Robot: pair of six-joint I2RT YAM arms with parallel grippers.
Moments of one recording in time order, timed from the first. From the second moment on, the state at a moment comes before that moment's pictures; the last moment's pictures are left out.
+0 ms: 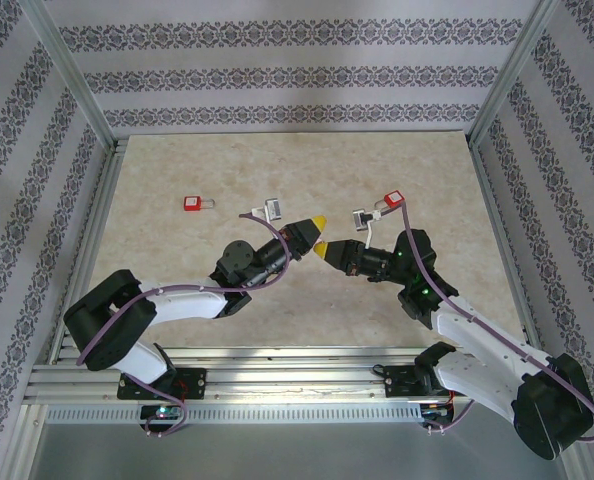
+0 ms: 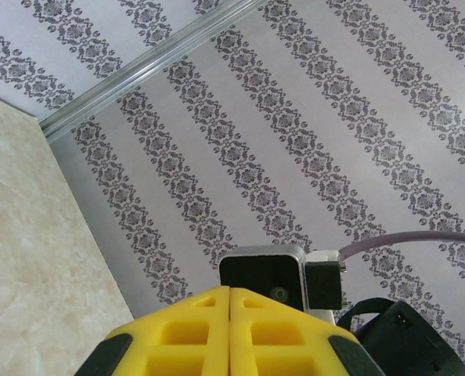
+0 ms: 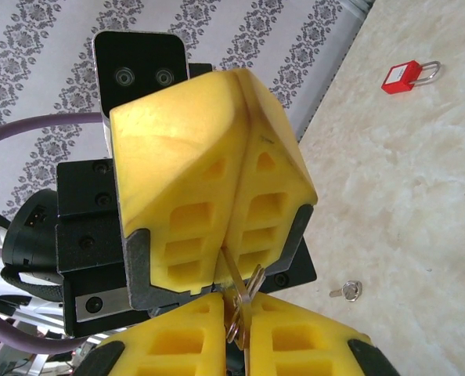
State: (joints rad) left arm -0.85 1.52 0.65 1.13 0.06 -1.05; right arm 0.52 0.94 0.47 0.41 -0.72 0.98
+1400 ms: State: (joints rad) left arm -0.46 0.93 0.66 -0.19 0.02 -0.95; right arm 0.59 0.90 0.54 0.03 -0.59 0.71
